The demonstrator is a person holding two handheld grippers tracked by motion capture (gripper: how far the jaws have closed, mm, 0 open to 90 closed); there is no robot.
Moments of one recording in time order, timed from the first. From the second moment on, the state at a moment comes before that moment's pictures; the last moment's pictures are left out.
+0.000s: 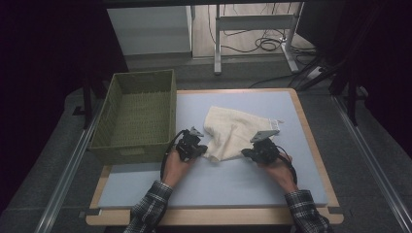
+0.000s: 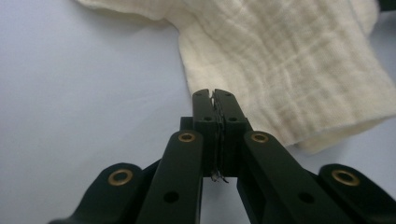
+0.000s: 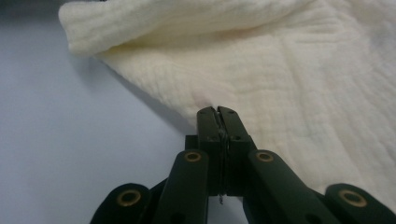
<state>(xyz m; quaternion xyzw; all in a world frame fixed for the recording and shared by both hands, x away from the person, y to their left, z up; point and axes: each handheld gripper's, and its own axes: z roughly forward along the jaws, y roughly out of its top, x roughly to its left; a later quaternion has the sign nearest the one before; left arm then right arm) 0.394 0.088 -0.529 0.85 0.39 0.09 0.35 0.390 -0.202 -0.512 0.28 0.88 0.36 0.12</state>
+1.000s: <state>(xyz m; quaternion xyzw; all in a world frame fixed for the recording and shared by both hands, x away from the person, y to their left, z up) 0.342 0.110 -0.527 0.83 0.39 0.10 0.38 0.353 -0.296 -0.479 0.34 0.86 0.35 0.15</state>
